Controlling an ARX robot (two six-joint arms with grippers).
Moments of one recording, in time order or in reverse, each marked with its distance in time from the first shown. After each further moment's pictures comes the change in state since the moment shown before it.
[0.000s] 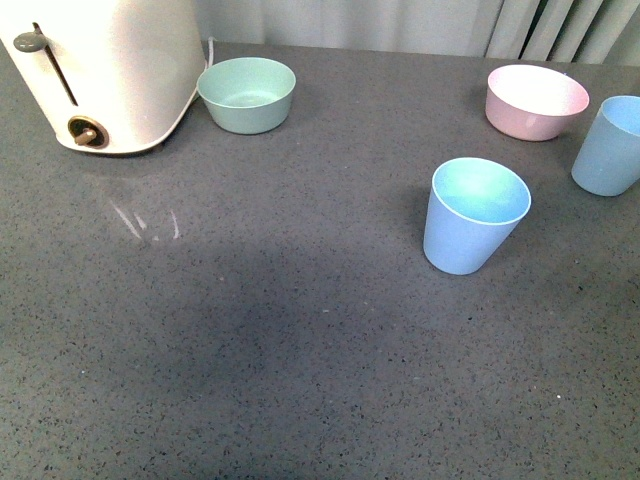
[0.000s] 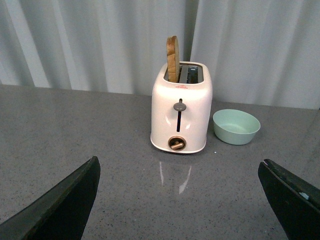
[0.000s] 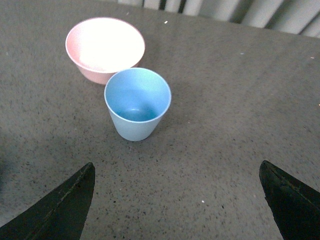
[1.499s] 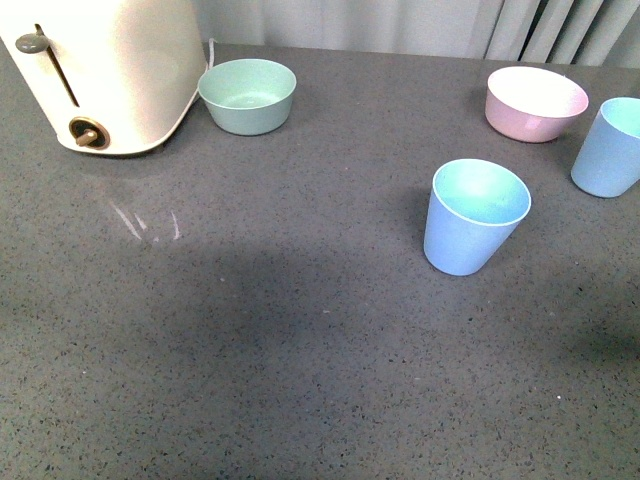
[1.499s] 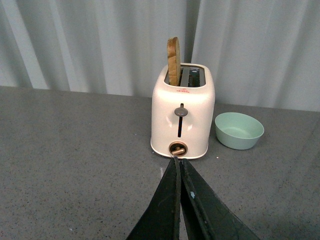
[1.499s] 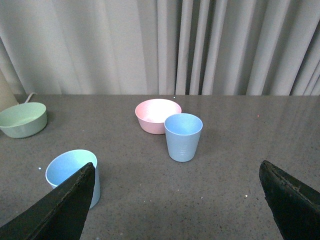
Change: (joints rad) left arm 0.000 0.303 0.000 0.312 0.000 -0.002; right arm 0.106 -1.416 -0.638 -0.285 -0.009 0.230
